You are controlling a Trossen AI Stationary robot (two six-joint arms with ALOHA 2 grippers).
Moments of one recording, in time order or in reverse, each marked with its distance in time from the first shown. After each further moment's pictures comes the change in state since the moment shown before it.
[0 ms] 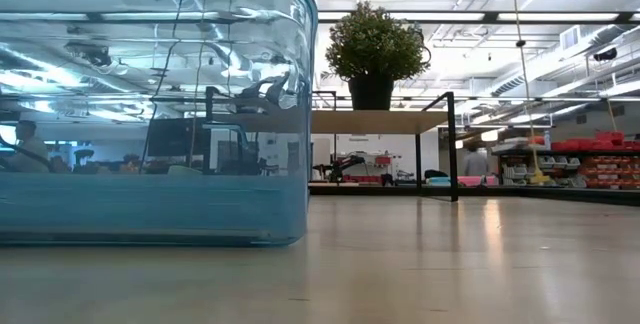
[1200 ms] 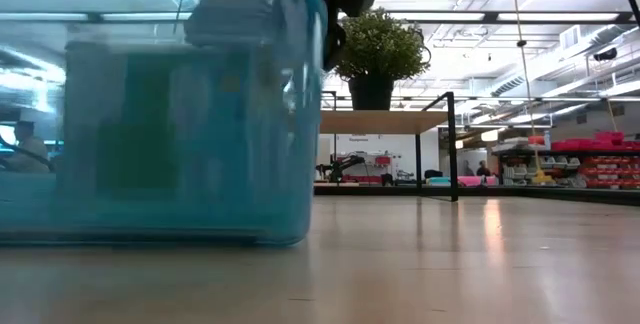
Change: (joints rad) left arm -0.038 -0.042 0.000 0.037 -0.168 -0.104; right arm -0.025 0.293 0.000 0.223 -0.150 -0.160
